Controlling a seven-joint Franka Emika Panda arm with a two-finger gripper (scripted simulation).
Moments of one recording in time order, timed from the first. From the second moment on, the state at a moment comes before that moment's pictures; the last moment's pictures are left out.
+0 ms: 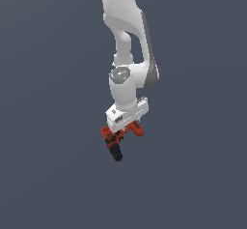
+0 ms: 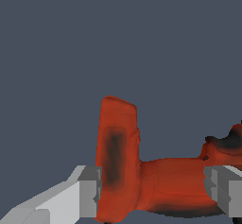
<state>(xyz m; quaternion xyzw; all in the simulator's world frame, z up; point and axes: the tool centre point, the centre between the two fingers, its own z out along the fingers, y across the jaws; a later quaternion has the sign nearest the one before) -0.001 0.036 0.077 -0.96 -0.28 -0.06 0.07</state>
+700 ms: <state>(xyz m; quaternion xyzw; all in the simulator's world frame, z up) -0.001 0.046 0.069 -0.95 -0.31 -0.07 0.08</state>
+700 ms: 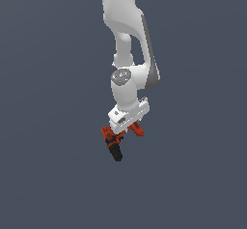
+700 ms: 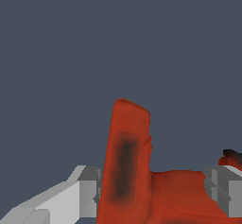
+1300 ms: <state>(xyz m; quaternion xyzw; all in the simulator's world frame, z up) -0.004 0.057 0.062 -0.94 -0.33 -0.08 0.08</state>
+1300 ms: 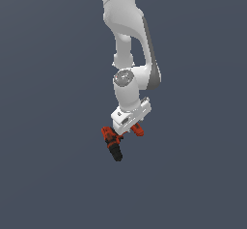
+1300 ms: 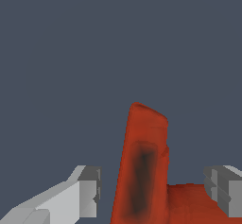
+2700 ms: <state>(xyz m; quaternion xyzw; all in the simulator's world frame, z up) -0.002 0.064 0.032 -0.94 -0.33 -0.08 0.08</state>
